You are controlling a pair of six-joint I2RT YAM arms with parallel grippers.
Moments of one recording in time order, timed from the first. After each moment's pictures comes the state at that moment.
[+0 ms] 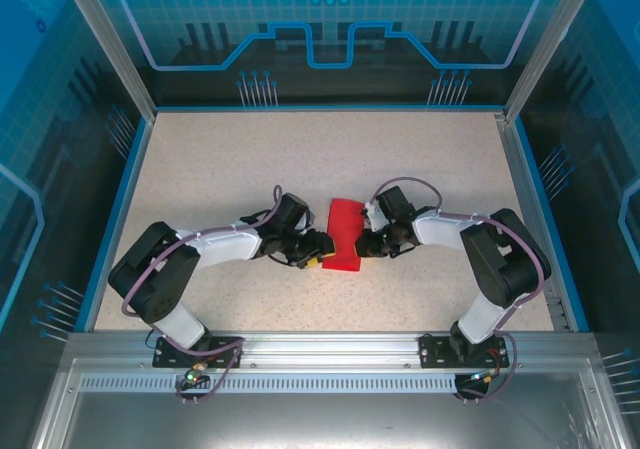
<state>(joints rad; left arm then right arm) -0.63 1.61 0.78 -0.16 0.48 -1.04 0.47 1.69 0.78 -0.29 -0.47 0.35</state>
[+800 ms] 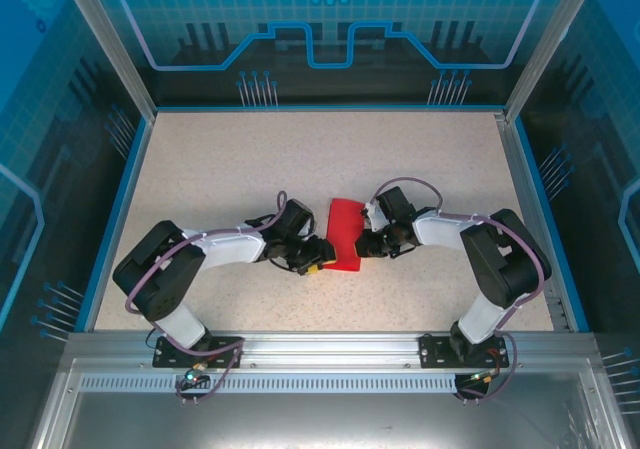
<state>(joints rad) -0.67 1.64 0.78 -0.17 0.47 -1.05 0.47 1.68 0.78 -0.28 -0.47 0.35</state>
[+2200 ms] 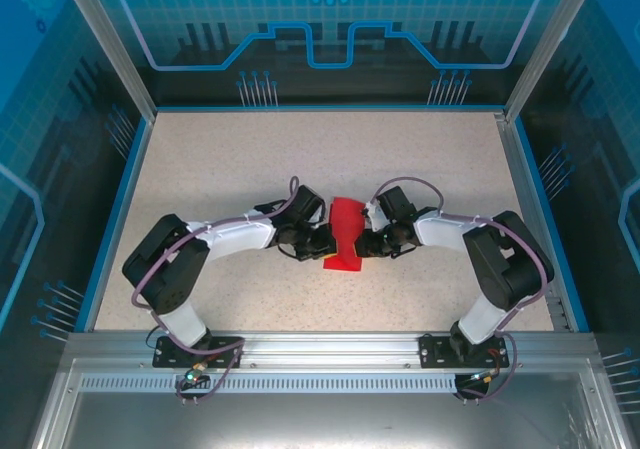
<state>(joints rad) -0.68 1.70 0.97 -0.33 0.43 -0.93 0.47 1.66 0.78 -0.30 -0.47 0.35</state>
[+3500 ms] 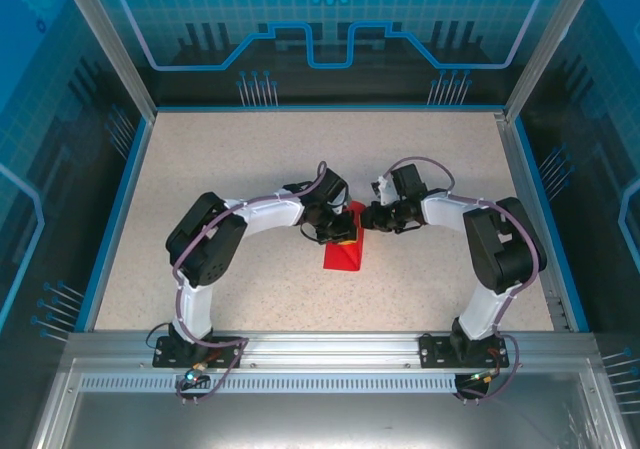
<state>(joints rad) -0.68 1.98 1.29 -0.42 0.49 -0.81 0.32 1.76 0.92 -0.25 -0.56 0.36</state>
